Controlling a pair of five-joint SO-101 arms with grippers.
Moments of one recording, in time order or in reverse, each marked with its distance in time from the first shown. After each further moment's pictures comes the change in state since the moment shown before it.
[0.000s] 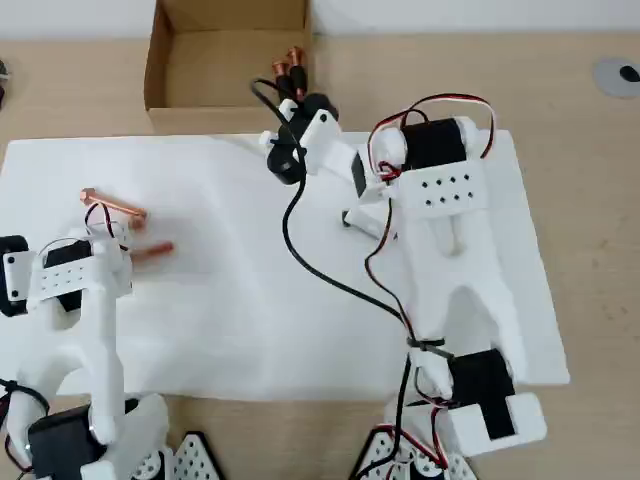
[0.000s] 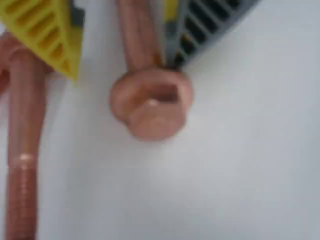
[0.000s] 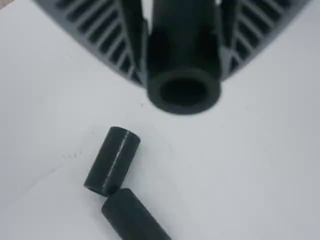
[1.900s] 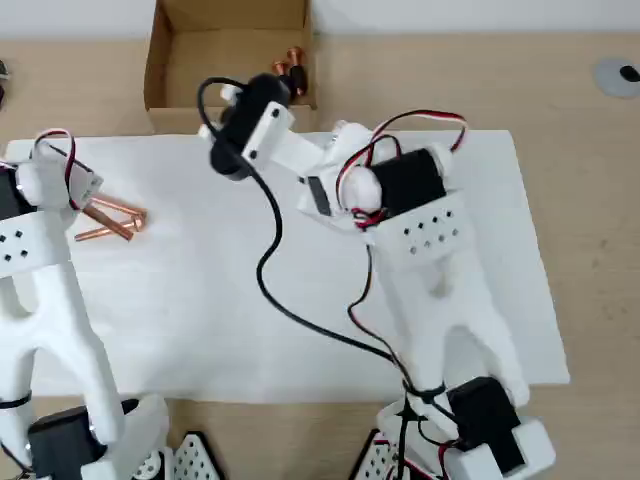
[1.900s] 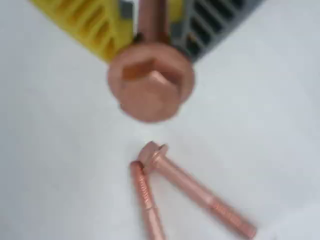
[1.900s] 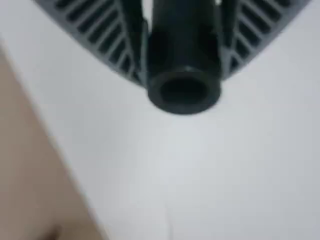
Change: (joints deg) left arm 0.3 -0.1 -53.6 47.8 -42.9; right arm -12.7 -8.3 0.0 -14.9 -6.5
